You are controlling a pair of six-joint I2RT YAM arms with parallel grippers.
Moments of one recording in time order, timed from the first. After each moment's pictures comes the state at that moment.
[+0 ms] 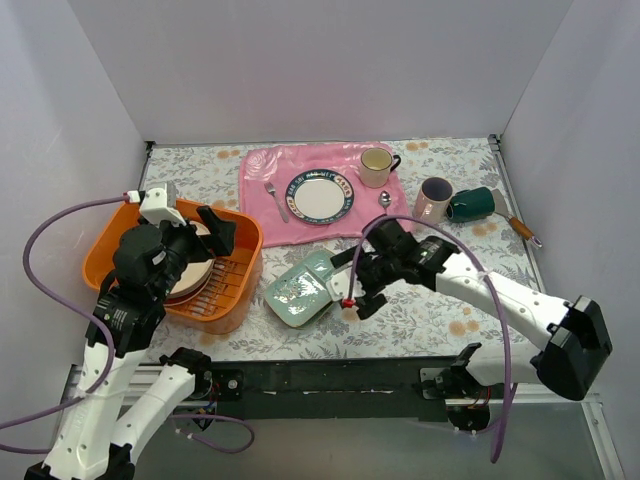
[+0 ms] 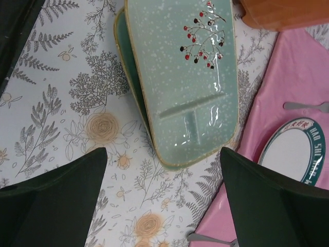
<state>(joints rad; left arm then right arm) -0.33 0.65 1.05 -0.62 -0.10 -0.37 0.81 1.24 1.00 -0.71 -0.55 -1.24</state>
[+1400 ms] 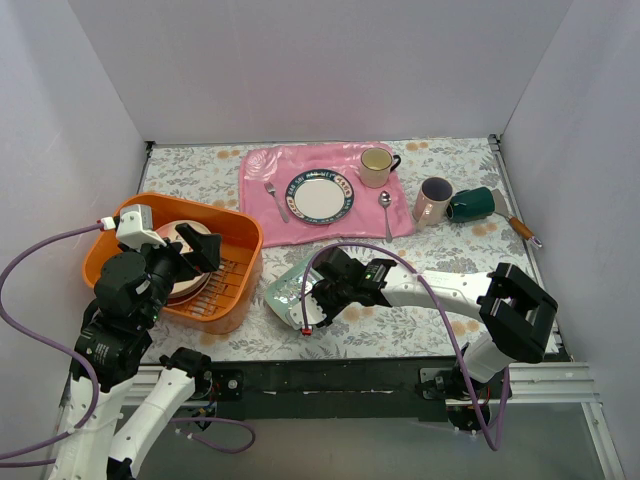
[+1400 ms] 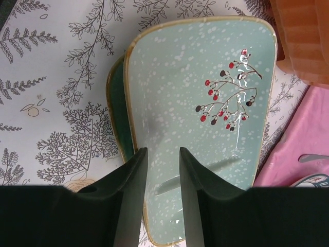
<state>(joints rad) -0.33 0.51 1.05 -0.74 -0.18 -0.47 1.10 1.56 0.96 -0.37 -0.31 -1.18</state>
